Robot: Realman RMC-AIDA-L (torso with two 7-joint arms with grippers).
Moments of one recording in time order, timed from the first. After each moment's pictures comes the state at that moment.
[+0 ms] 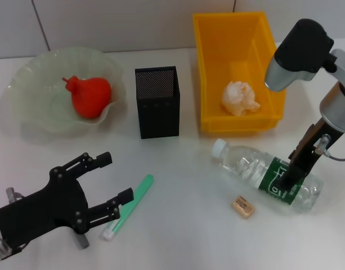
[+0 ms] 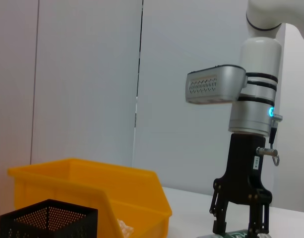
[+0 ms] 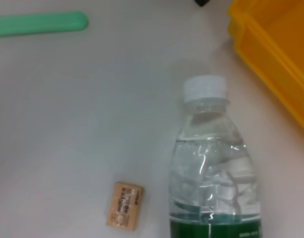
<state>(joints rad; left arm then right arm) -0.26 -2.06 1.17 0.48 1.36 1.58 -0.85 0.69 2.08 -1.27 -1.29 -2.77 -1.77 2.42</state>
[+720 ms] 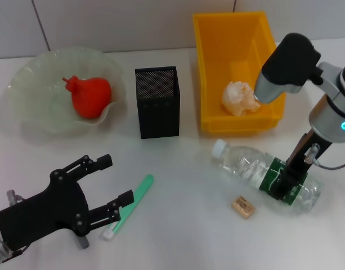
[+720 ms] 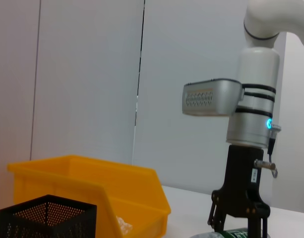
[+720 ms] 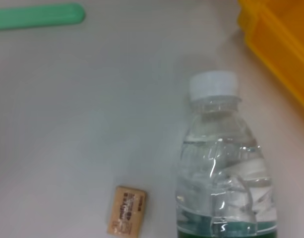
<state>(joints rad) -0.26 -2.06 1.17 0.47 1.36 1.58 -0.85 0.69 2.08 -1.34 -1.21 -2.76 -1.69 2.46</state>
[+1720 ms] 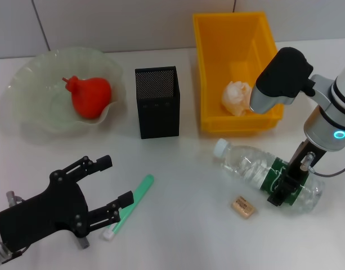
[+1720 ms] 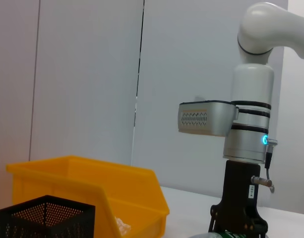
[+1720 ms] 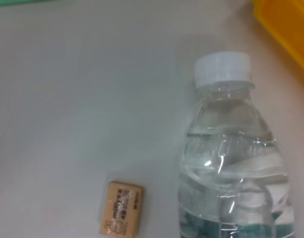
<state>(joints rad) -0.25 -2.06 1.17 0.47 1.36 1.59 -0.85 0.70 2.08 -1.36 -1.10 -2.76 -1.62 2.46</state>
